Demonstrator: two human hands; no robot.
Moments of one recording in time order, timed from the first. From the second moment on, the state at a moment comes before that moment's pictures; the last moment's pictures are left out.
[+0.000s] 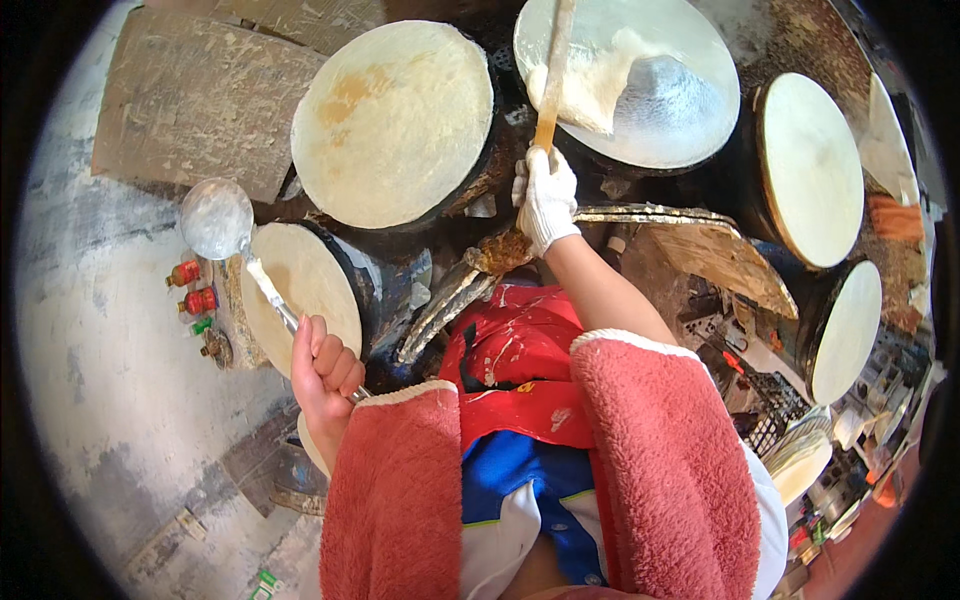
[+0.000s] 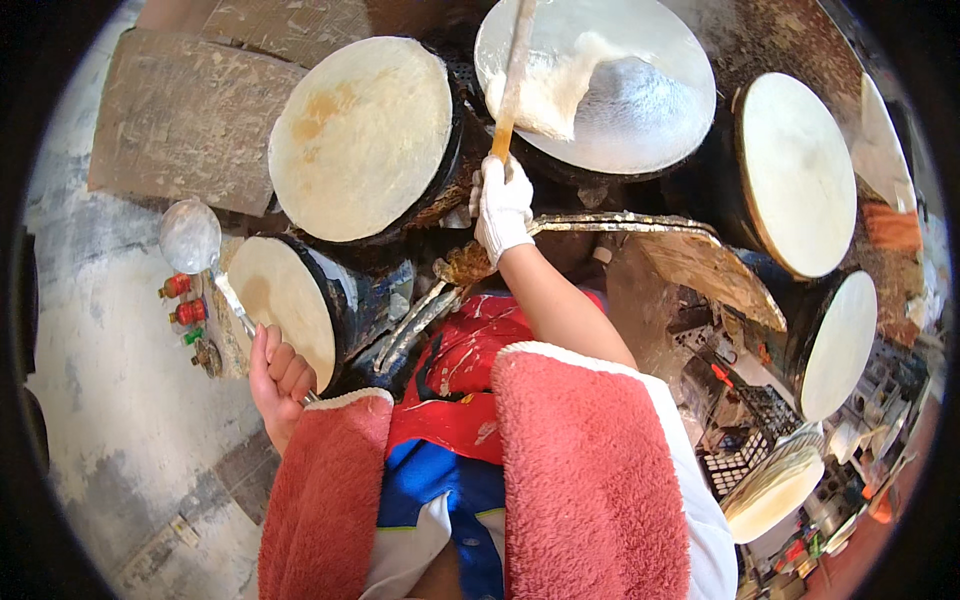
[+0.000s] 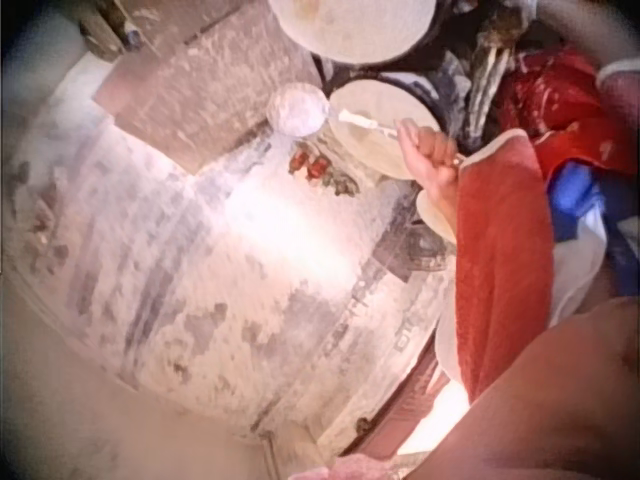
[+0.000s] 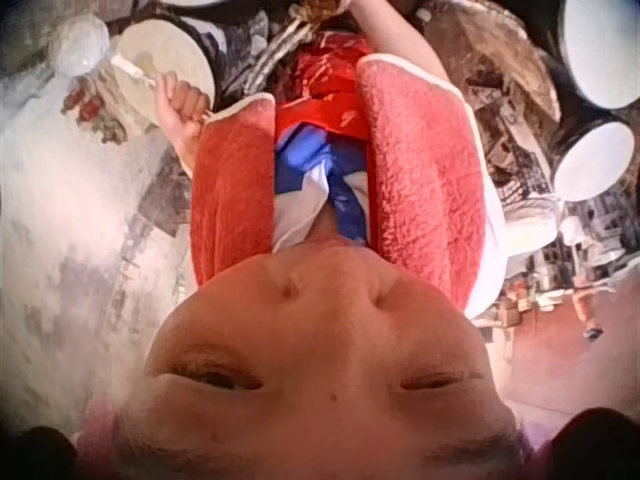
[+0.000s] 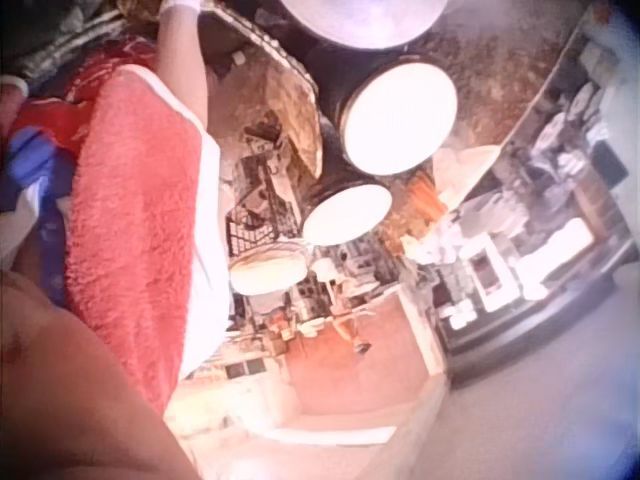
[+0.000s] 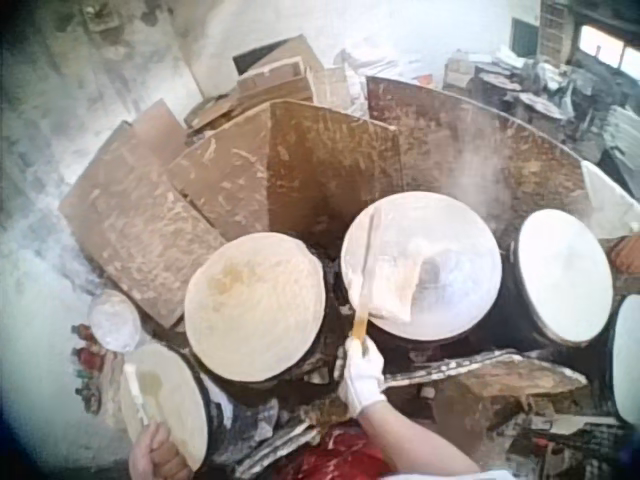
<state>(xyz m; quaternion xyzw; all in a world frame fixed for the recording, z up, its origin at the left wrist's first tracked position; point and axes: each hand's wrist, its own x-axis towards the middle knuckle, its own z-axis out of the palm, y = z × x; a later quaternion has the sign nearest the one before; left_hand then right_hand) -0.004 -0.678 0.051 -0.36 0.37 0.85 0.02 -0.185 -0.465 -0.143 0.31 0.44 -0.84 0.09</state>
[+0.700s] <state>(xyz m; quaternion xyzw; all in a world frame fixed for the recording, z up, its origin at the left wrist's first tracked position) -0.002 -0.740 0.029 -0.31 0.33 0.89 0.08 -0.157 -0.433 -0.133 0.43 0.44 -0.79 0.04</state>
